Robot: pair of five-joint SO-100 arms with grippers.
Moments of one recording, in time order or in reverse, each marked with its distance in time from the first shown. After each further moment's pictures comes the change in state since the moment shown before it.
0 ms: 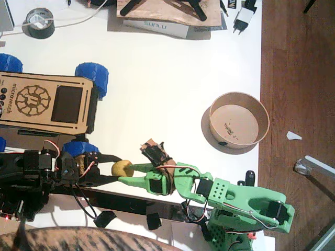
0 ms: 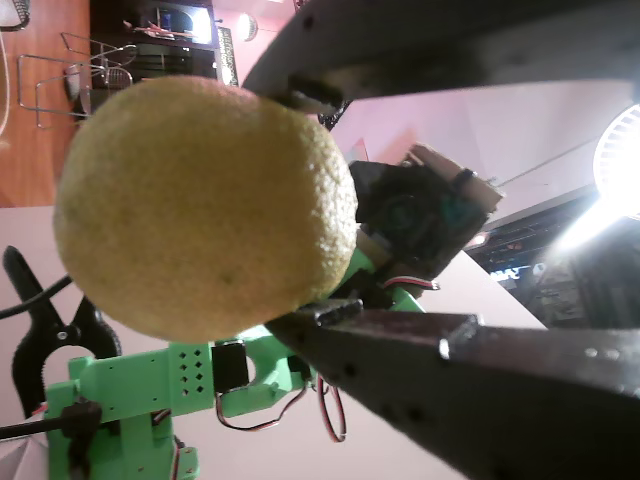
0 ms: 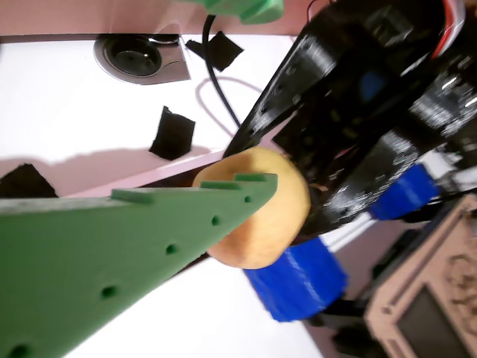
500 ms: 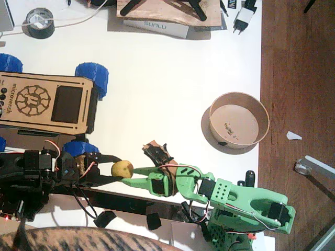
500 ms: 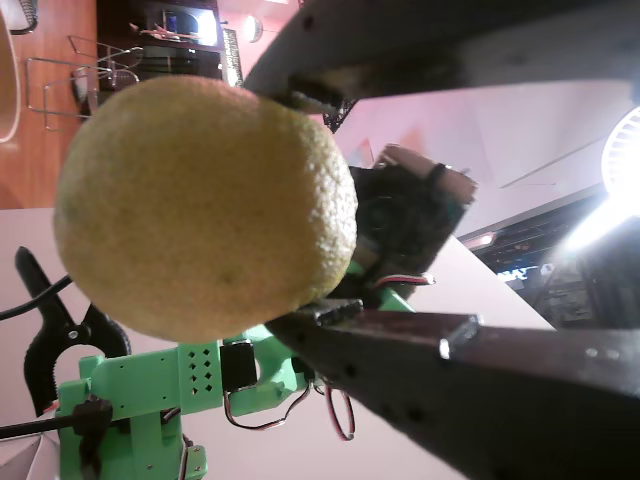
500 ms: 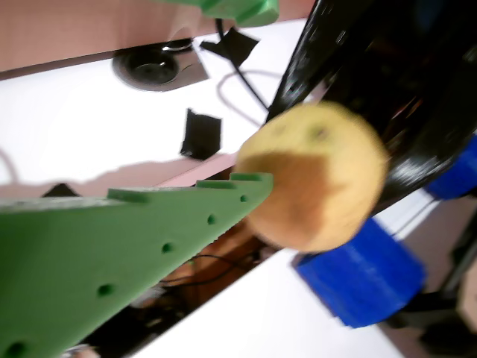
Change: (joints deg) arm 0 0.0 -0.4 0.1 0.0 0.0; arm 1 0.0 3.2 0.0 10.2 5.3
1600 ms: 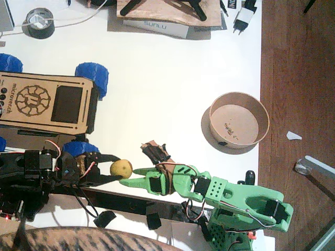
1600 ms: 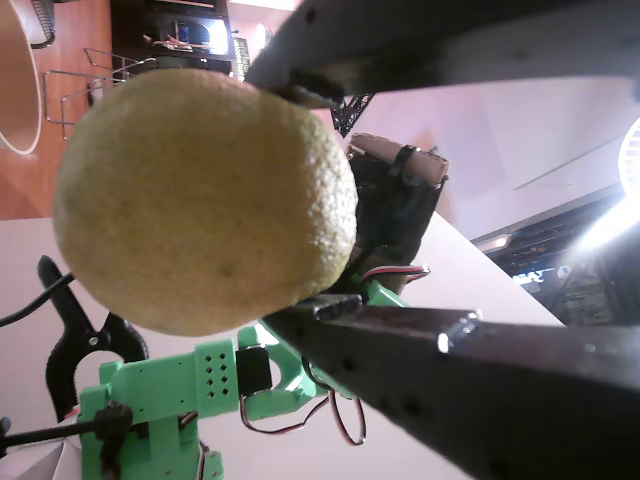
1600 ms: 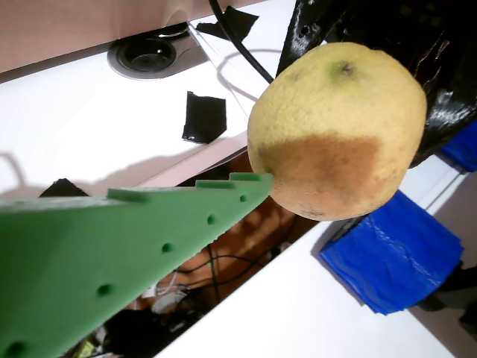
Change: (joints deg) arm 0 0.0 -0.7 0.1 0.0 0.0; arm 1 1.7 -7.0 0.1 -4.6 2.6
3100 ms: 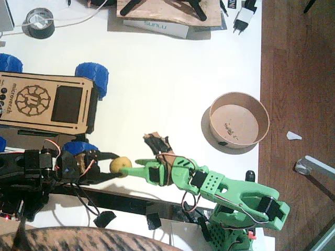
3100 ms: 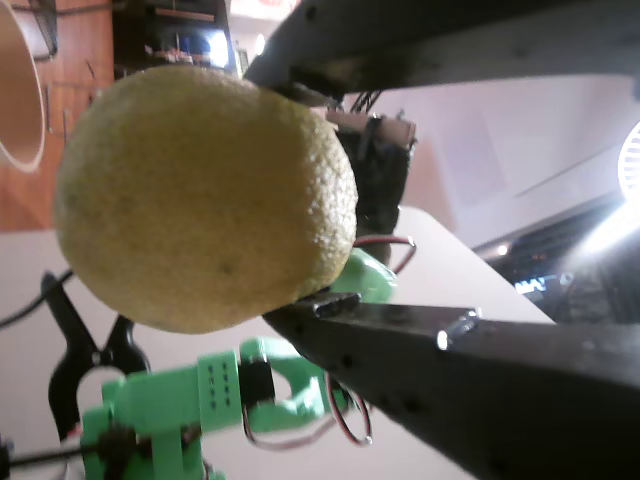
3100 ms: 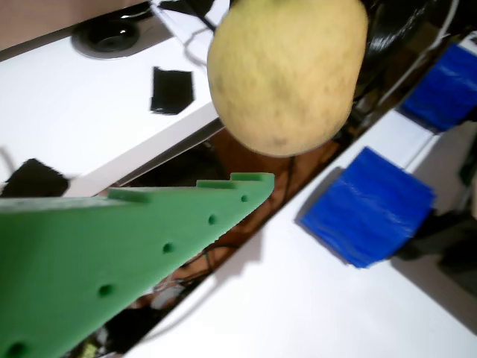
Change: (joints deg) arm 0 -2.5 0.0 0.3 0.1 0.0; arm 1 6.2 -7.1 -2.6 -3.4 -0.4
